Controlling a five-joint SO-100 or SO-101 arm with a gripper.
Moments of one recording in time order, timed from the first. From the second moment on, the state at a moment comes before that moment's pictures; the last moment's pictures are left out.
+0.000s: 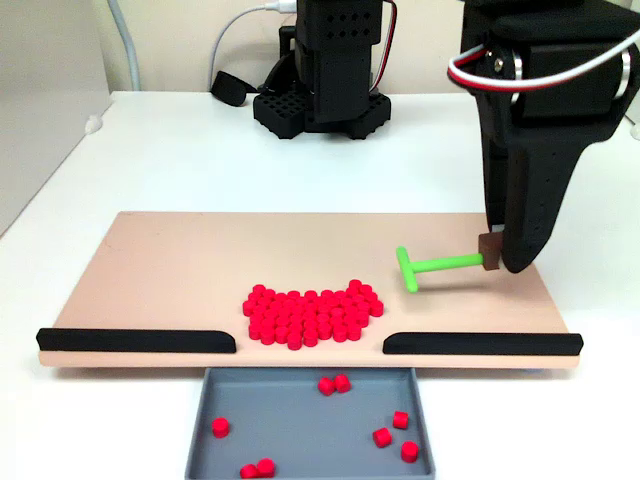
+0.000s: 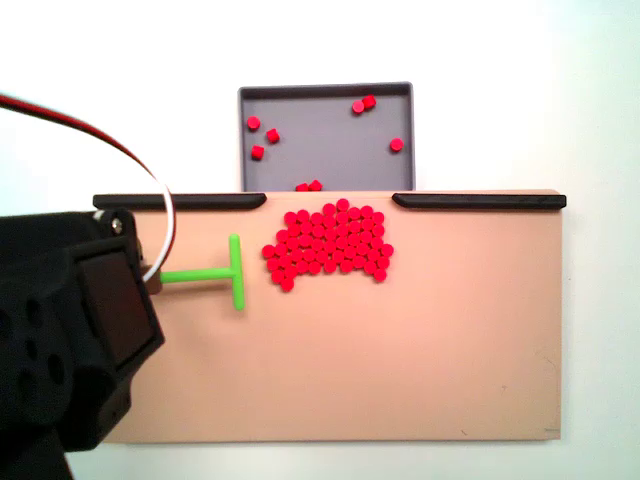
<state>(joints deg) -16.8 56.4 52.2 91.5 16.7</state>
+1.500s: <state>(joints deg) -16.7 47.0 41.1 94.3 17.0</state>
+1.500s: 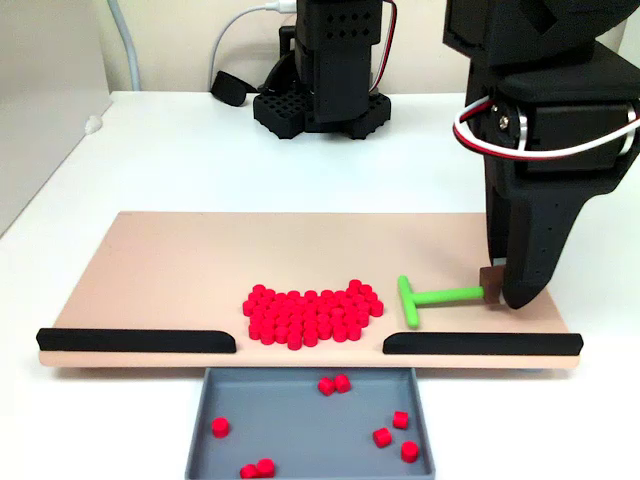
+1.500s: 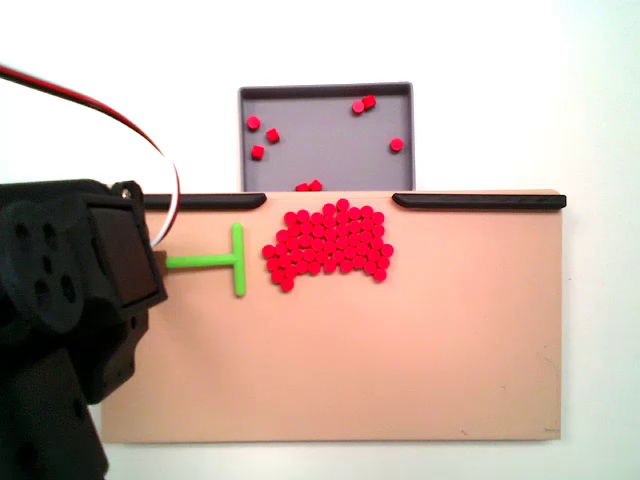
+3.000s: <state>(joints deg) -13.8 42.2 38.6 94.4 17.8</state>
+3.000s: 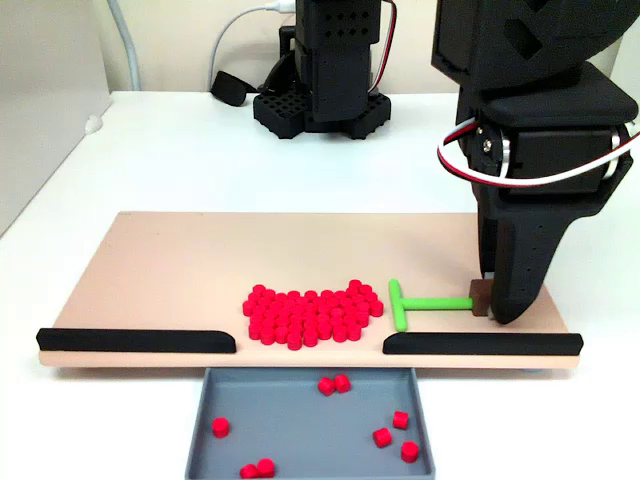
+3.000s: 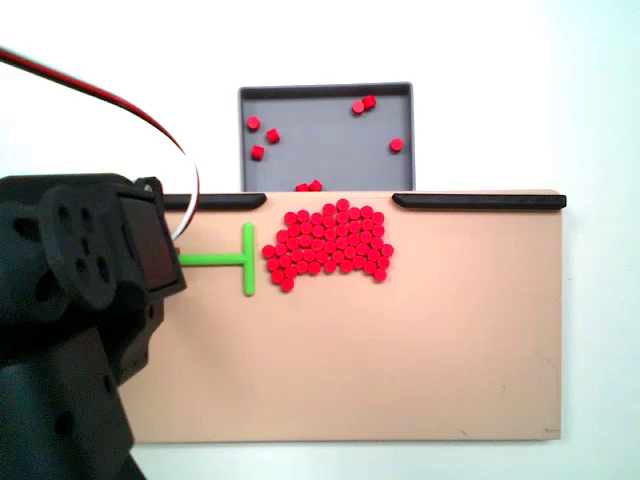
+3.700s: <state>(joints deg) -12.7 42.4 39.0 94.2 16.5</state>
